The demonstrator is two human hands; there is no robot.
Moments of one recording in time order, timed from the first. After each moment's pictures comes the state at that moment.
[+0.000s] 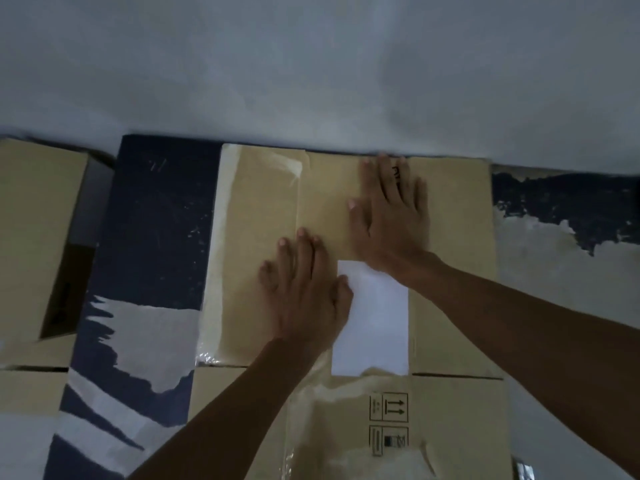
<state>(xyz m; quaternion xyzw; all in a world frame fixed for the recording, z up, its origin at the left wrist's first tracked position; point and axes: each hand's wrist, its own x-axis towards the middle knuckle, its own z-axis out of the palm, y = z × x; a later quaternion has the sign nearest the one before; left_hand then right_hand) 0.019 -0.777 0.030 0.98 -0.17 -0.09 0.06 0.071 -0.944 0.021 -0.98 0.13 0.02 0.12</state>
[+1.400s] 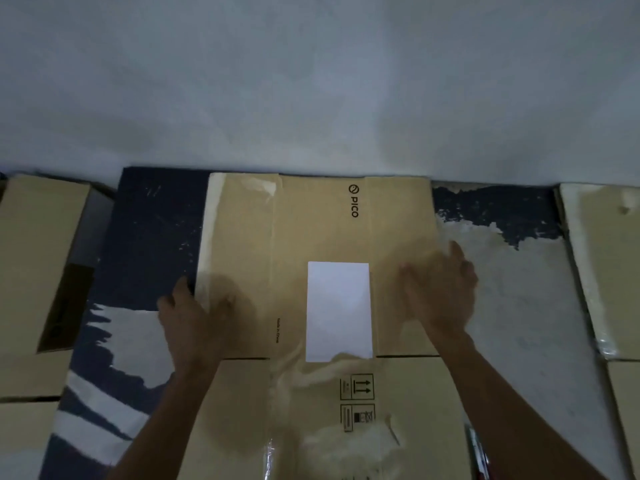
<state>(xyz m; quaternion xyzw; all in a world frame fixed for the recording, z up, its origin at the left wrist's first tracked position) 0.025 -0.681 0.056 0.95 0.15 -0.11 0.25 -0.052 -0.993 0.054 -0.86 0.47 0.02 0.21</state>
